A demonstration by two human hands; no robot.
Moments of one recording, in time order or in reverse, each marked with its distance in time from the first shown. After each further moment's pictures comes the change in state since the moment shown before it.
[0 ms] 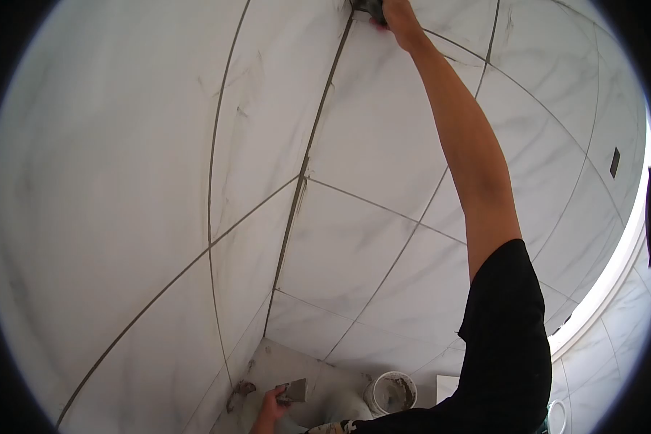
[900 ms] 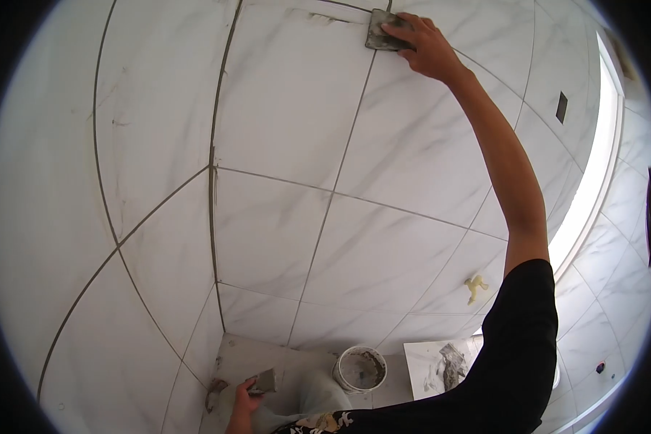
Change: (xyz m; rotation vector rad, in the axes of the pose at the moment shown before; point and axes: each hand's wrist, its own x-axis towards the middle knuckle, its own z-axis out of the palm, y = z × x) left_hand 0.010 -0.010 -0.001 0.089 -0.078 -0.018; right_hand -0.162 -0.030 -0.251 -1.389 -0.227 -0.596
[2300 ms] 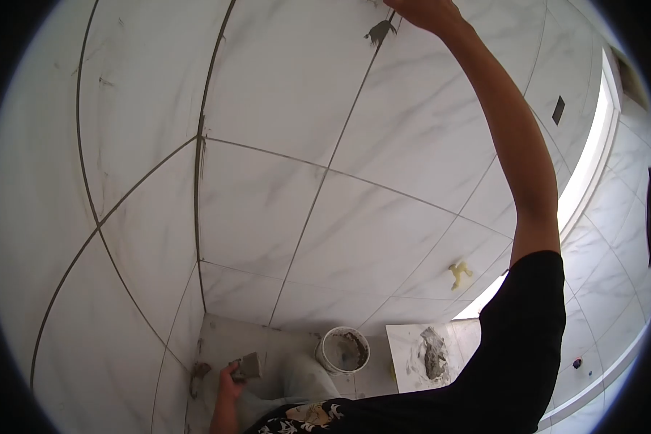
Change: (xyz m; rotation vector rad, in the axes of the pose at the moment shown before) left_hand -0.015 0.007 0.003 0.041 0.028 0.006; right_hand 0.078 -0.063 -0.044 -0.056 -0.213 0.486
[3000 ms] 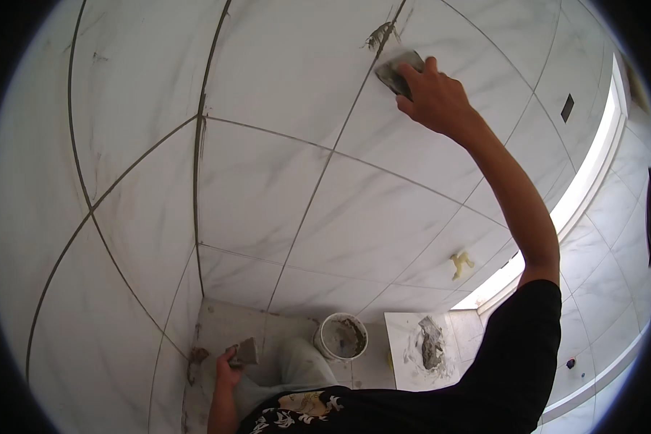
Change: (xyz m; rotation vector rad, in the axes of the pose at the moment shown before) left_hand 0.004 -0.005 -0.004 -0.068 -0.025 0.046; right_hand -0.150 -0.003 0.030 -0.128 -0.378 -0.188
